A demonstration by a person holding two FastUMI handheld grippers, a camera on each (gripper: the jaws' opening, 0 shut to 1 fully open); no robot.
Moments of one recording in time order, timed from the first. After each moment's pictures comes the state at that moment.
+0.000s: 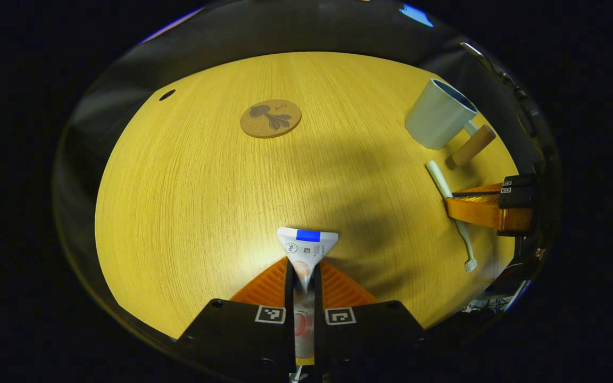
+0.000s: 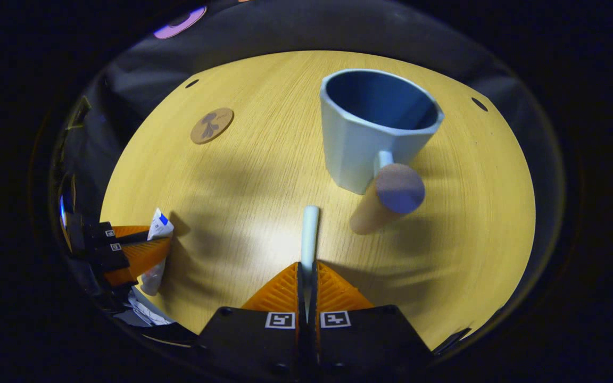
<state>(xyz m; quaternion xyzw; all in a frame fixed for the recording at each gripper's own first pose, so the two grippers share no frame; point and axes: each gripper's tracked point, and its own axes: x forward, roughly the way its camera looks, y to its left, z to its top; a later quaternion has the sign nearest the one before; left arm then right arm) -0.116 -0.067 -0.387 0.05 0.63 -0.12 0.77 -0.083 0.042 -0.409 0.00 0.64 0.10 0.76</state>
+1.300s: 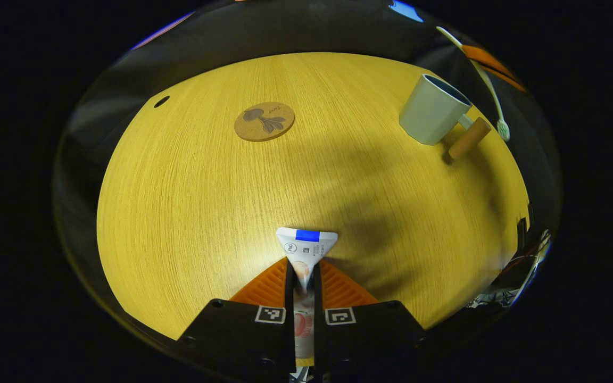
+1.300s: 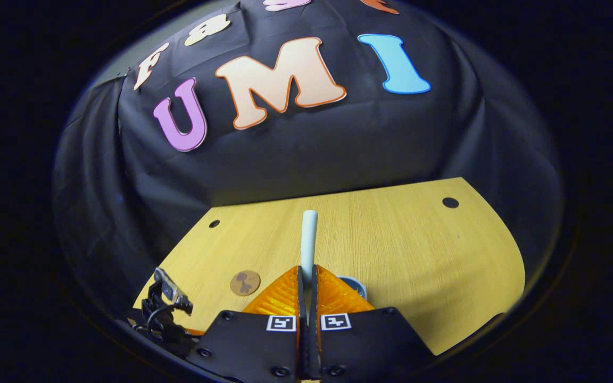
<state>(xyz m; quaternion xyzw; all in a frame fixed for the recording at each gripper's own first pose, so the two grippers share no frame) -0.115 -0.068 -0.387 0.07 0.62 -0.14 0.77 0.089 0.027 -0.241 0.13 0.33 0.08 0.93</state>
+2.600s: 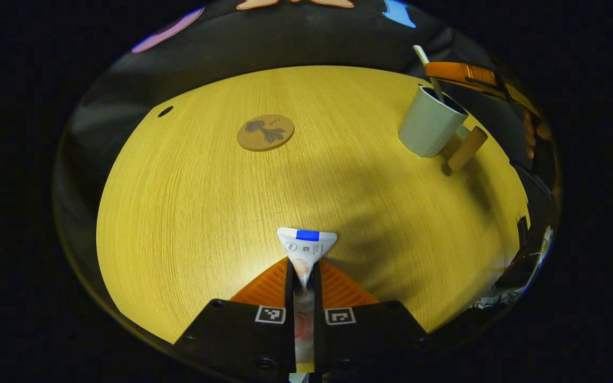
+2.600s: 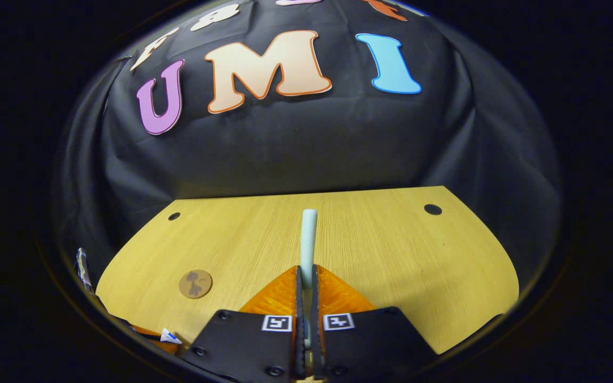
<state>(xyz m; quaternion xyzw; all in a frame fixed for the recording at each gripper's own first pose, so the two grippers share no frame) -0.113 -0.068 -0.385 0.07 0.57 -0.15 0.80 0.100 0.004 -0.312 0.06 0.33 0.02 0.94</state>
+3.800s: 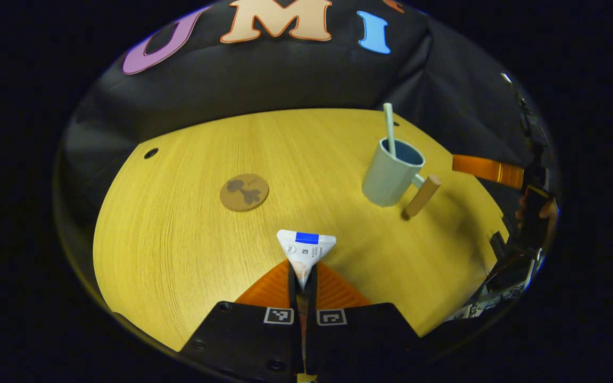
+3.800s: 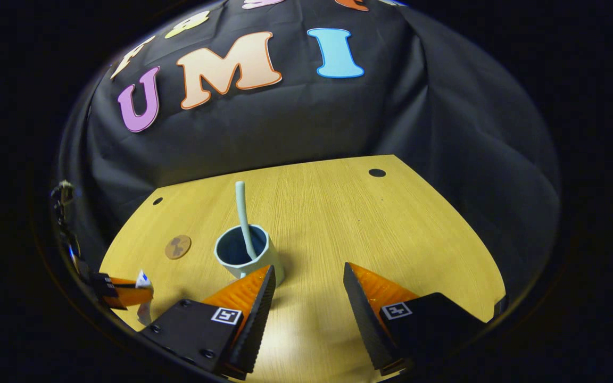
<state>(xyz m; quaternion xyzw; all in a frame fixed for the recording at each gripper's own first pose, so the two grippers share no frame) -0.062 -0.121 -0.316 0.03 0.45 -0.24 0.86 -0.016 -0.085 -0.301 0.06 0.37 -0.05 0.93</state>
